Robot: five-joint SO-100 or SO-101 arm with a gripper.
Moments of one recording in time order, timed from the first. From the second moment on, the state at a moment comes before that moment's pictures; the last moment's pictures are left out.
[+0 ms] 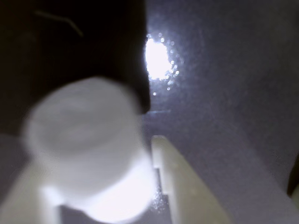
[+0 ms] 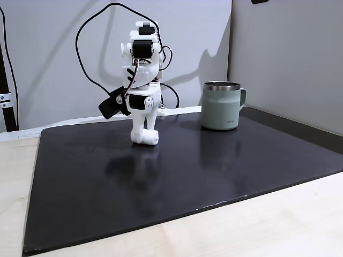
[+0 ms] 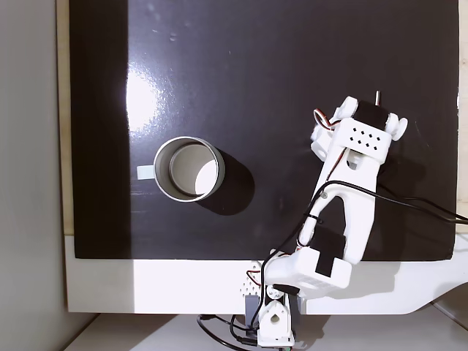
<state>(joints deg) 21.2 64.2 78.8 82.4 28.8</state>
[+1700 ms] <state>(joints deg) 12.6 96.0 66.7 102.7 22.0</state>
